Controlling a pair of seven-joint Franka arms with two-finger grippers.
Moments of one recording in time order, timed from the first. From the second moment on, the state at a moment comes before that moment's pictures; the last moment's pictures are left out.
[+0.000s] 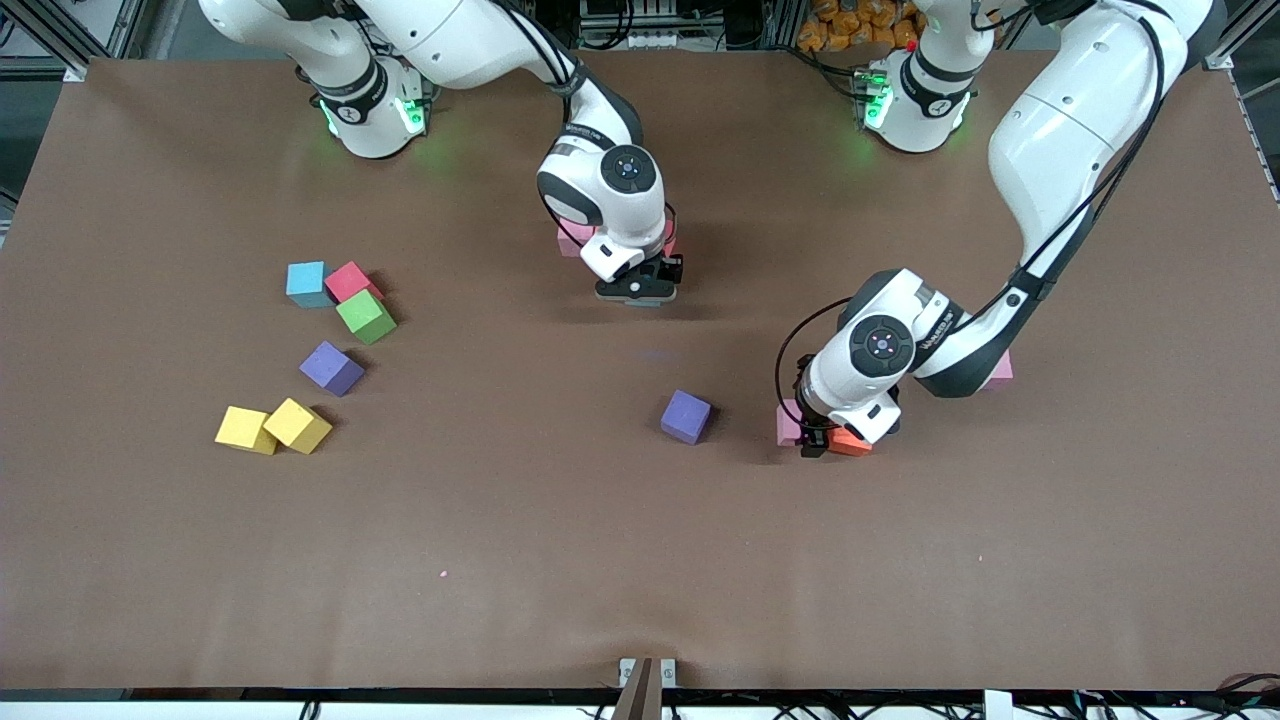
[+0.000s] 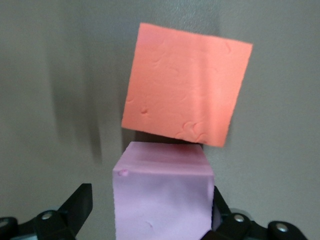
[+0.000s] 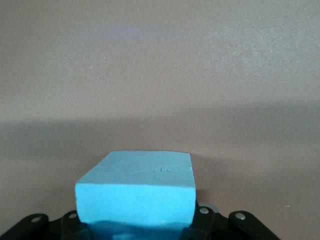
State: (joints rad) left arm 0.12 0.76 -0.63 -1.74 0.50 2.33 -2.27; right arm 0.73 0.63 0.24 -1.89 -0.18 2.52 1.12
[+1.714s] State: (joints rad) left arm 0.12 0.73 -0.62 -1.70 0.50 2.33 -2.26; right arm 0.73 0.62 0.27 -1.91 -0.18 2.52 1.12
